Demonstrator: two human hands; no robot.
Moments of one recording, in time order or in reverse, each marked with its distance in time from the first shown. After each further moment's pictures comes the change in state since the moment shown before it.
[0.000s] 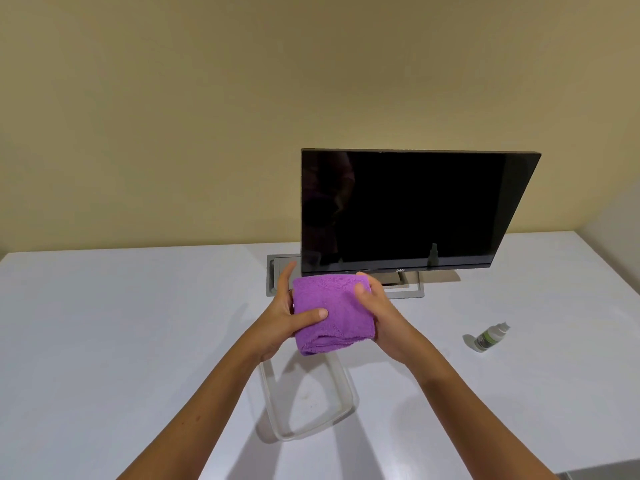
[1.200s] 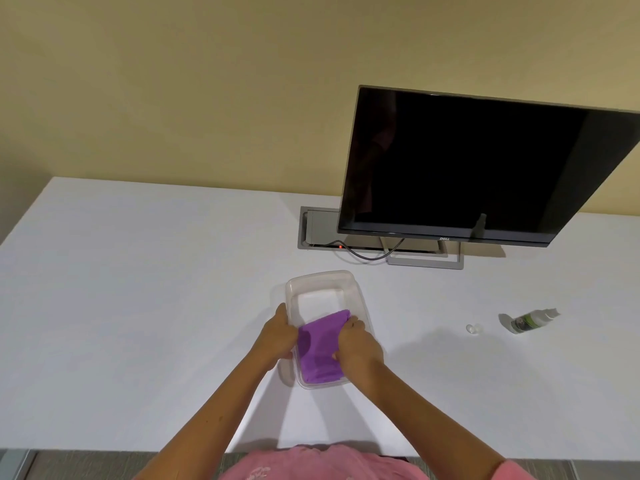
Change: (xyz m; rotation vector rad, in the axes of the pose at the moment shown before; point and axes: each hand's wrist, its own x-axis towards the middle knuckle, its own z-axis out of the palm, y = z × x) left_hand -0.049 -0.094 -0.033 0.367 0.371 -0.558; right_hand 0.009 0.132 0.066 -1.331 0.089 0.402
